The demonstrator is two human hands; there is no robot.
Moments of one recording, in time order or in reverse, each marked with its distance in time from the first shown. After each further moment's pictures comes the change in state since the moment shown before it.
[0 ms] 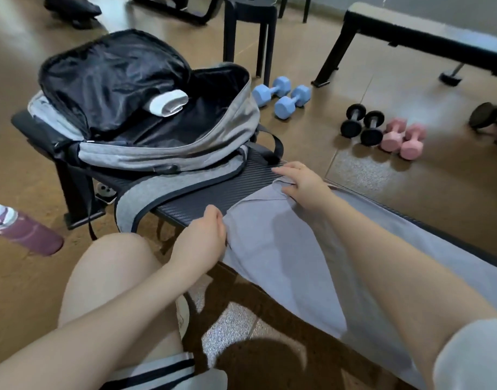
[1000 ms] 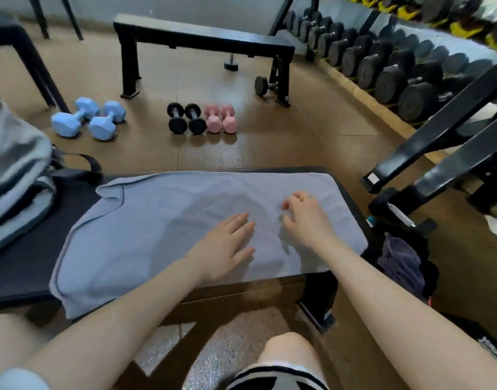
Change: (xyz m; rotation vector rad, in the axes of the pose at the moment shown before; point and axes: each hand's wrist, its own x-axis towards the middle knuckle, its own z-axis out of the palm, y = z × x) left_hand -0.047 0.152 0.114 0.216 -0.616 1.117; right_hand -0.302 0.034 -0.049 -0.264 0.412 0.825
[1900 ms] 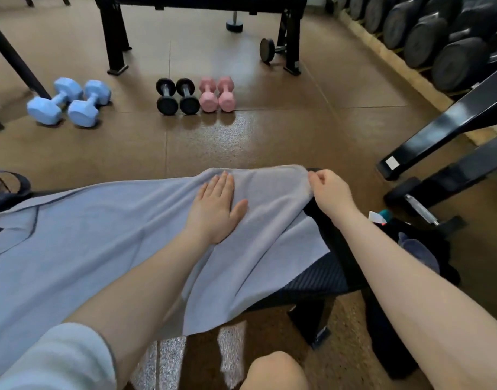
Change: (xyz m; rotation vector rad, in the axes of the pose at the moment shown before) left_hand 0.171 -0.019 0.014 0.038 0.119 -0.342; right_hand 0.130 0.120 -0.014 0.504 -0.006 0.385
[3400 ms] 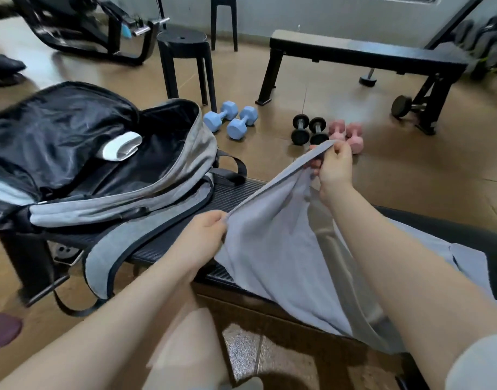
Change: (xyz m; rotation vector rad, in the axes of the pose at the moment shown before) left_hand -0.252 -0.180 -0.144 -0.911 0.288 -0.614; right_hand -0.094 -0.268 0.213 0.901 -0.135 -0.254
